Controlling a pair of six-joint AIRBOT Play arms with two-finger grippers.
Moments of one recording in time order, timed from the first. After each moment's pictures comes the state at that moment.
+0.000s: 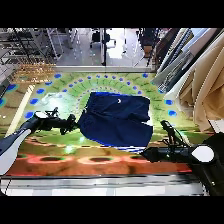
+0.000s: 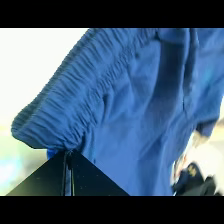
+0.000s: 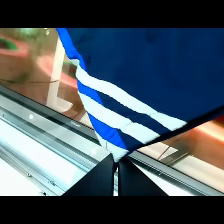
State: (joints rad) left arm 0.03 -1.72 1.18 0.62 -0.97 -1.48; right arm 0.03 -0.68 0.60 -0.82 1.22 1.26
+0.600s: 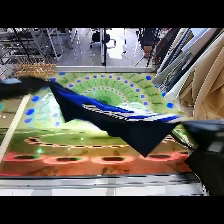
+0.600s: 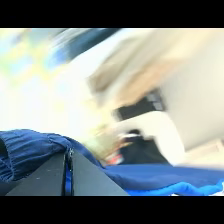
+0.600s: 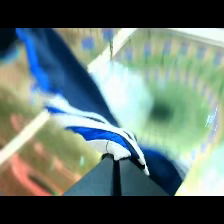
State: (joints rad) left arm 0.27 -1.13 1.52 0.24 -1.33 -1.07; right arm 0.03 -0.46 1.37 -0.93 1.27 1.28
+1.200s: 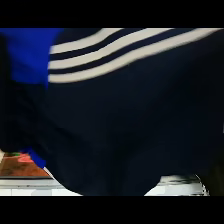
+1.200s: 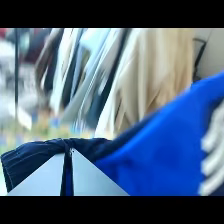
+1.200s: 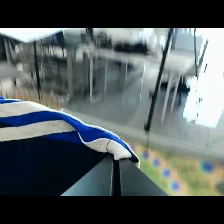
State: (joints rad) left arm 0.30 -1.11 1.94 0.41 -1.31 -1.05; right arm 0.03 -0.90 1.92 -1.16 1.19 1.32
